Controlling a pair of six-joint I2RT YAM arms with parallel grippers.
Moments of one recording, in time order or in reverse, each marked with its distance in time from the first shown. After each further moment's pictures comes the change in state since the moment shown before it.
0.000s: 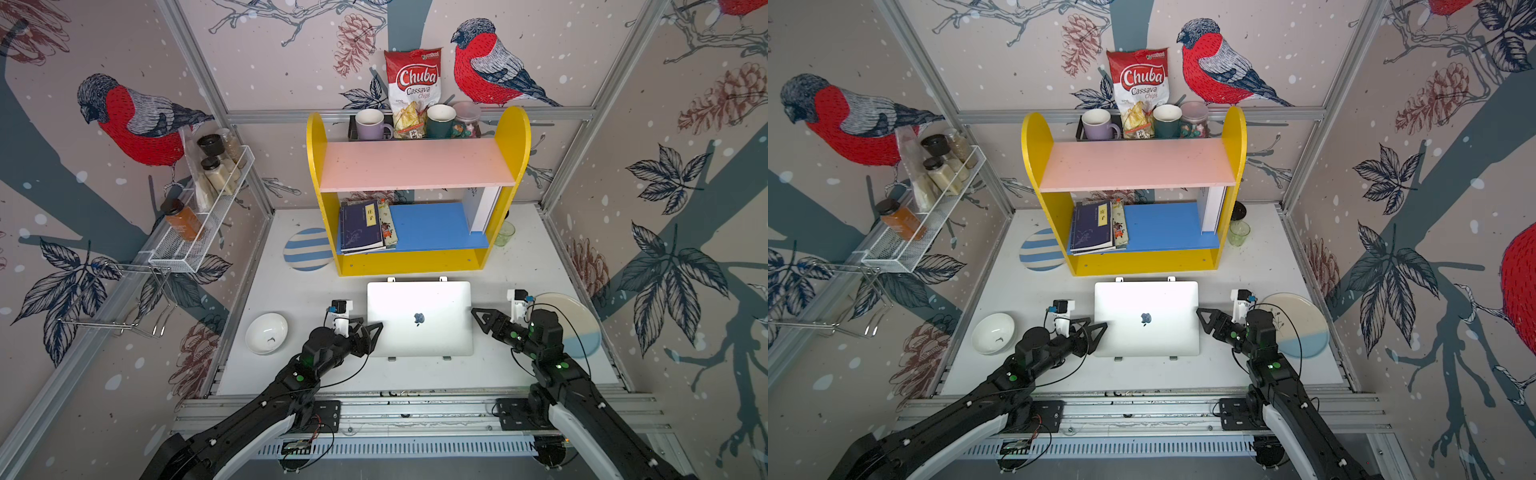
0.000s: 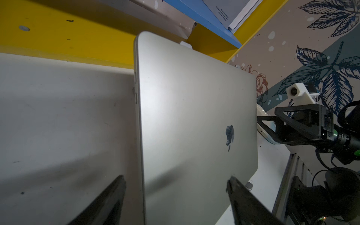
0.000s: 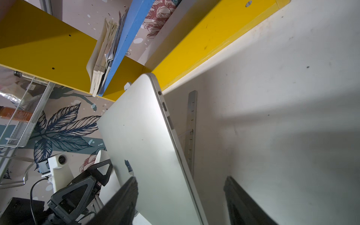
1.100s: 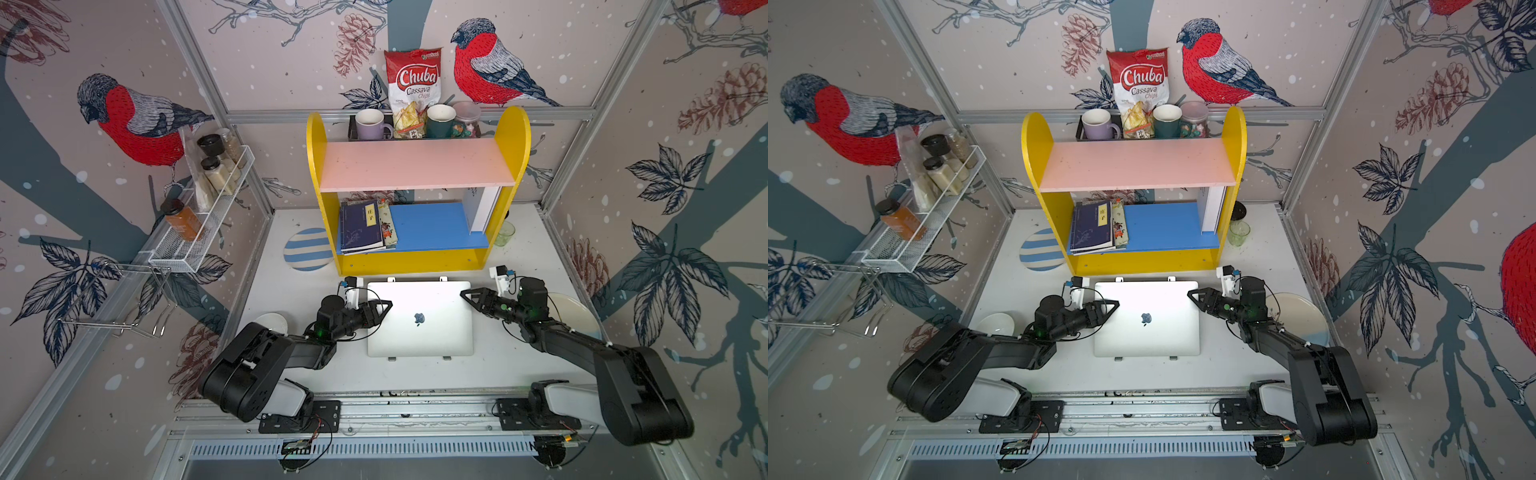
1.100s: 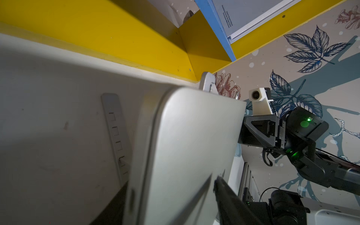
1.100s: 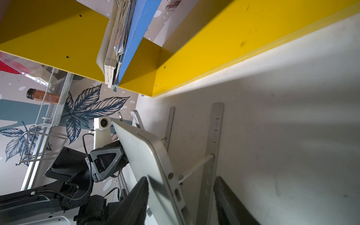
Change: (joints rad) left arm 0.190 0.824 0.196 0.630 0.396 -0.248; right arm -0.092 0.661 0.205 0.392 -0.343 -0.076
